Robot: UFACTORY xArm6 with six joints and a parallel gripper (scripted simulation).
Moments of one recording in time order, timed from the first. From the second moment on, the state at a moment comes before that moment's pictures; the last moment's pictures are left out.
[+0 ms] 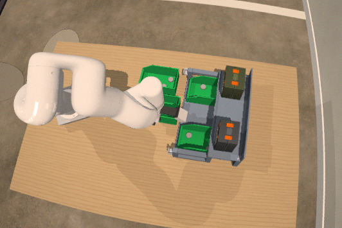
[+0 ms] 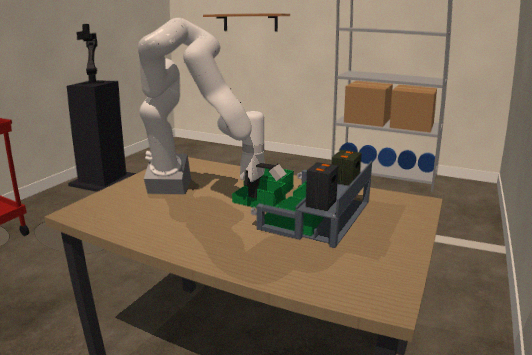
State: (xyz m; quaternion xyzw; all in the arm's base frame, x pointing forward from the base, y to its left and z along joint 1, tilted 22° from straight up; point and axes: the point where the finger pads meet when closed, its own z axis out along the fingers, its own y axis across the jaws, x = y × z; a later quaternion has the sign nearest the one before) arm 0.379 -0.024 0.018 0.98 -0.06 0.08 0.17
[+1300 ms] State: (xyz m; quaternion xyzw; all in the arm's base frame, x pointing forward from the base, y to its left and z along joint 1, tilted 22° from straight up) arm 0.376 -0.015 0.039 0.98 -0.06 0.08 0.17
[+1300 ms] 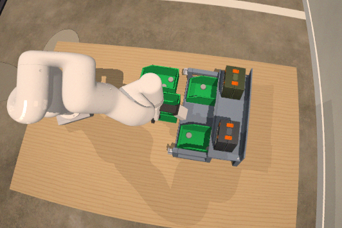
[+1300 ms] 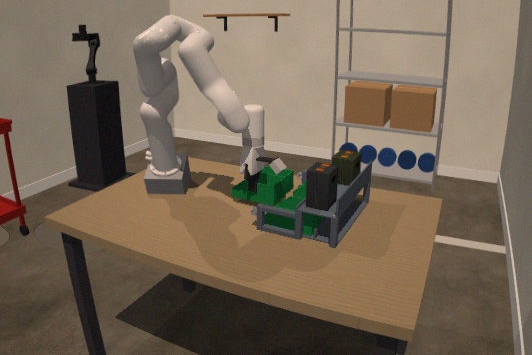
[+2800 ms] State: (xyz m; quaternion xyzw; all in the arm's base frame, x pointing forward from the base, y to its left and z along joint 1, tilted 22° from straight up) arm 0.367 0.006 0.097 0.98 -0.06 0.08 0.18
